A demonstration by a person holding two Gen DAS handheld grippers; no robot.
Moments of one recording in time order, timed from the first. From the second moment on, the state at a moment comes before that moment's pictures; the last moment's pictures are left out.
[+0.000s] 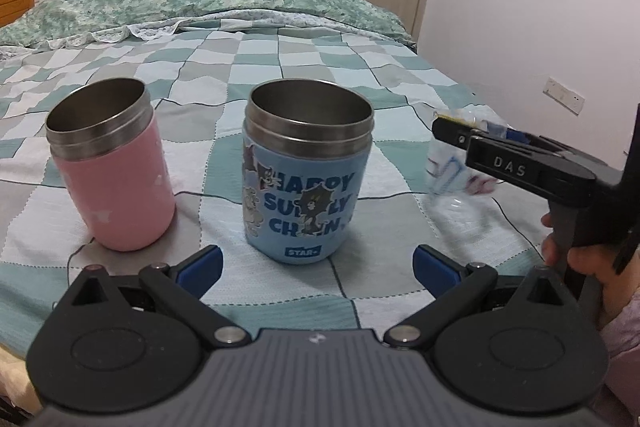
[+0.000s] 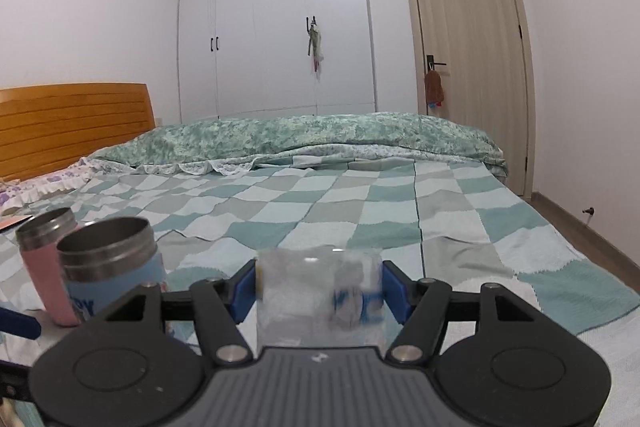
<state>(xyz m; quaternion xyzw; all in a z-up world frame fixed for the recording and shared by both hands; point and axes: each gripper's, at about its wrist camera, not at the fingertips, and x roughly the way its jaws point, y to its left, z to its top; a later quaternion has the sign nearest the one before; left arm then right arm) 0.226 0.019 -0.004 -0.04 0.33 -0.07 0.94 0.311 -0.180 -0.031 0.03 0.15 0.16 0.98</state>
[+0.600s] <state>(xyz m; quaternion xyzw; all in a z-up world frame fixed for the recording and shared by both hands) 0.209 0.016 0.000 -0.04 0.32 -0.06 0.94 0.299 -0.177 -0.038 0.01 0.17 0.16 0.97</state>
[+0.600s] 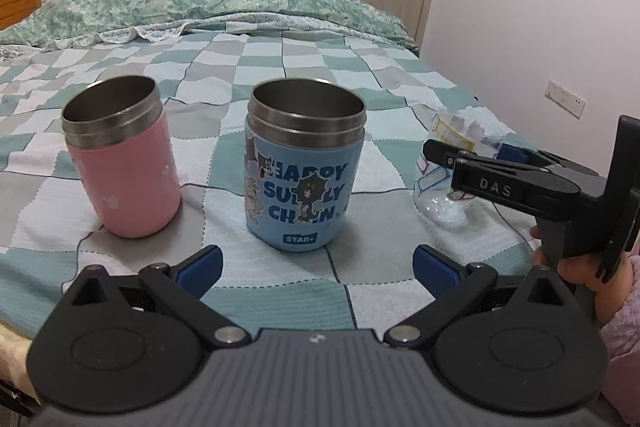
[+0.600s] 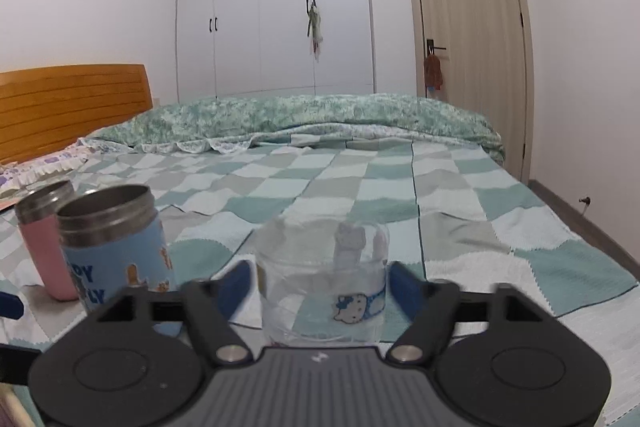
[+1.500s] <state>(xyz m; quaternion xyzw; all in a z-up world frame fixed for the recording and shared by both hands) 0.023 0.028 0.032 -0.03 0.10 -0.04 0.99 0.044 -0.172 0.019 0.03 0.10 0.11 0.99</state>
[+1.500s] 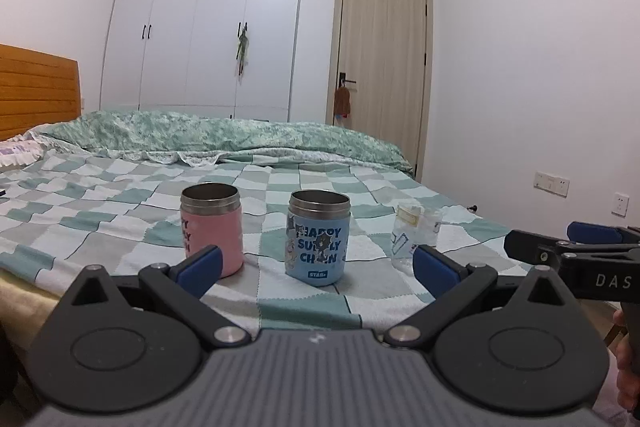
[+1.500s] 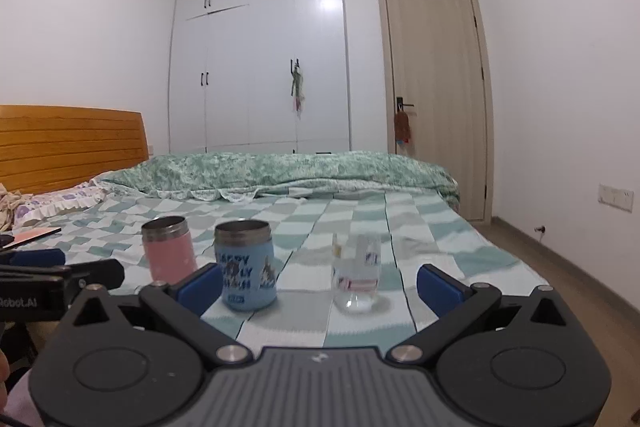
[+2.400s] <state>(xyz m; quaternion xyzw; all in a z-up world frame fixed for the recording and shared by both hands) 0.001 0.037 0.012 -0.04 0.09 -0.03 1.00 0.030 -0.176 0.004 0.04 0.10 0.10 0.99</state>
